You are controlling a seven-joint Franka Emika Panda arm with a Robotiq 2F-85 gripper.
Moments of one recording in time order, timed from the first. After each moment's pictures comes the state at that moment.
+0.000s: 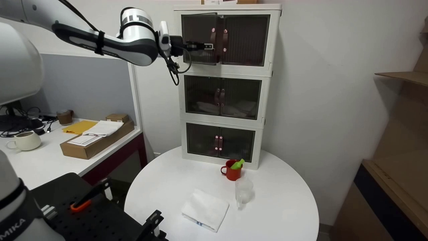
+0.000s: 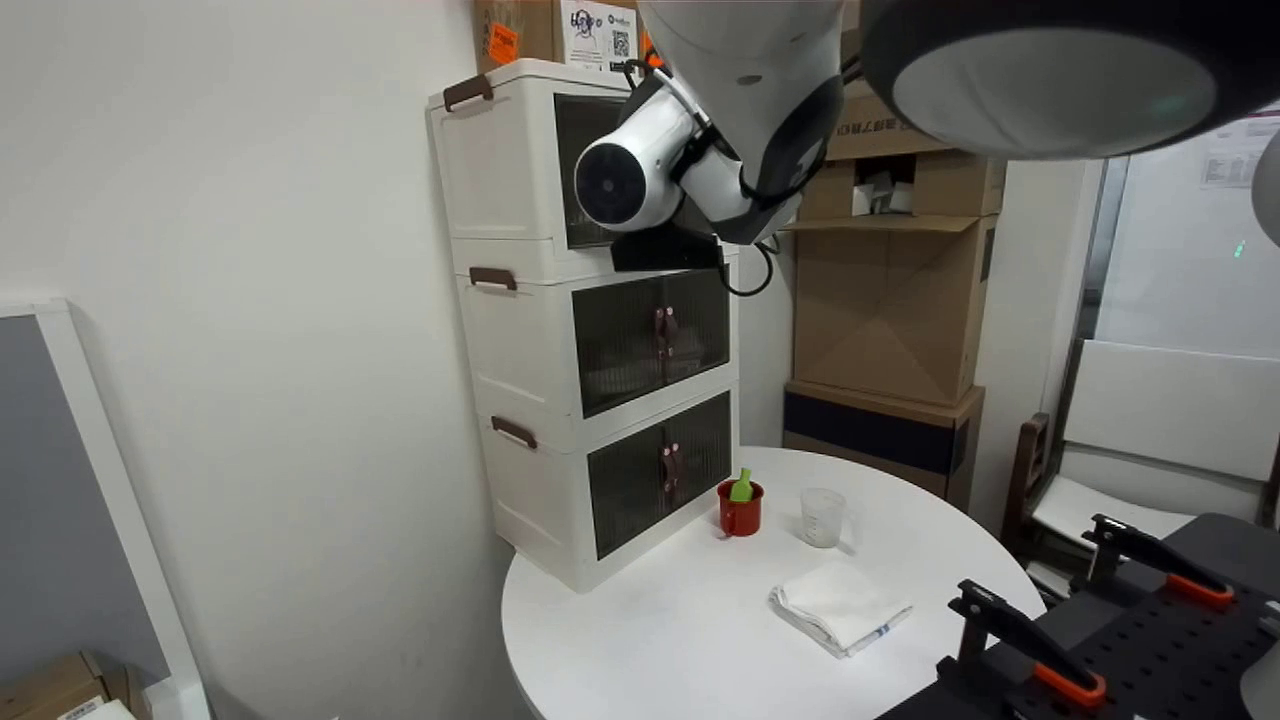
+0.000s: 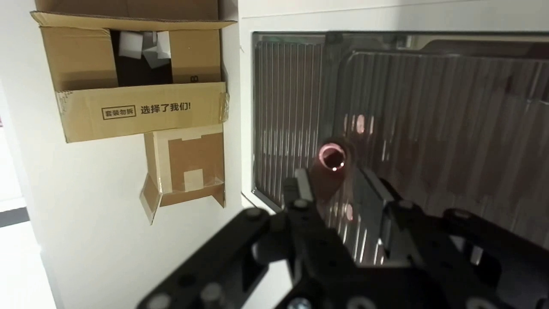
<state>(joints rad) -1.56 -1.21 1.57 -2.04 -0.99 2.84 2.24</state>
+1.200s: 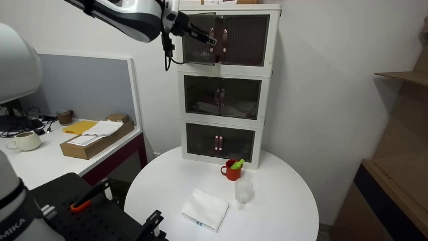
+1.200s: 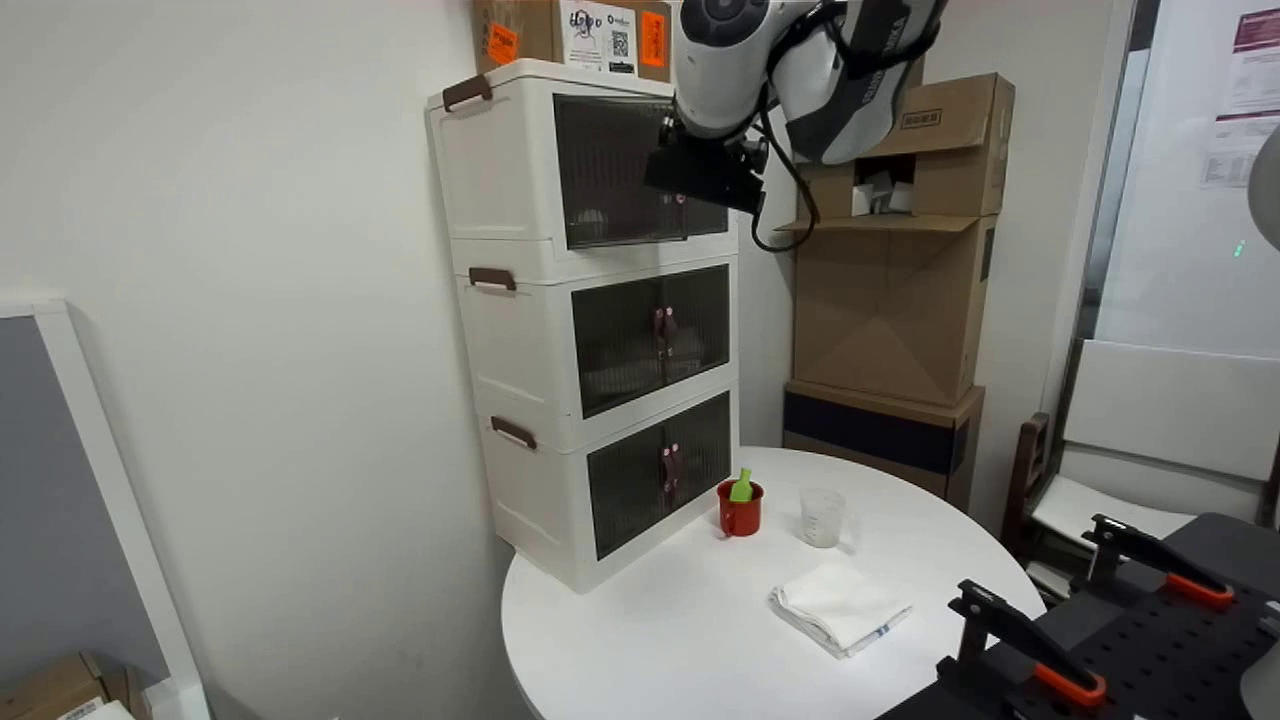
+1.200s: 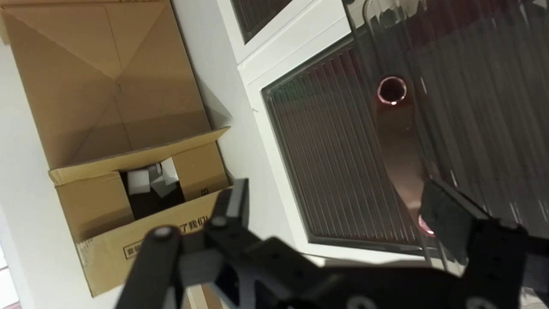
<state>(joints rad) -1.45 -0.85 1.37 -2.24 -0.99 3.14 2.19</state>
